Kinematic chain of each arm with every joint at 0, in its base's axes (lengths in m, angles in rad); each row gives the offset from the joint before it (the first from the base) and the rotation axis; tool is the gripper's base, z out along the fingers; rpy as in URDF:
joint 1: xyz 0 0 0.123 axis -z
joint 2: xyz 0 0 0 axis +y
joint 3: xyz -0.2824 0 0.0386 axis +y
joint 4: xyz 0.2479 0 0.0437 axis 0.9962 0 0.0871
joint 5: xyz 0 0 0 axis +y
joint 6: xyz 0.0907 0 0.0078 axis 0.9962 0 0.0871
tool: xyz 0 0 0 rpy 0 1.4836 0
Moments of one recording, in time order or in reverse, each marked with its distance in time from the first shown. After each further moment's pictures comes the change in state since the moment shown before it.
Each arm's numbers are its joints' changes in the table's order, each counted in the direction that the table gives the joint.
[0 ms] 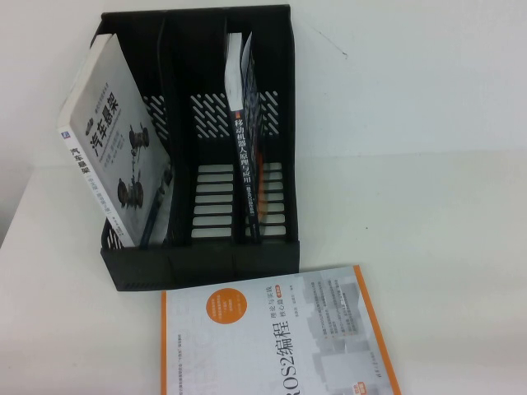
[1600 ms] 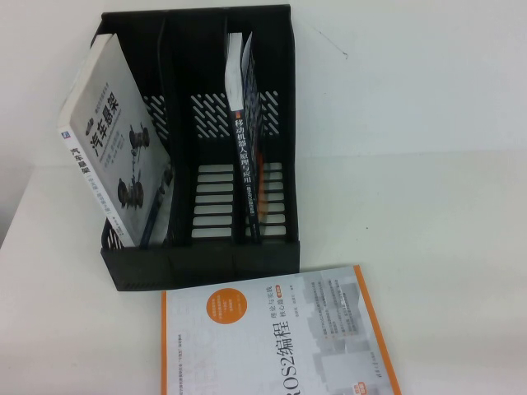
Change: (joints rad) right arm 0.000 0.000 0.000 0.000 0.000 0.000; left arm 0.019 0.000 -0.006 0.087 0.071 -0.102
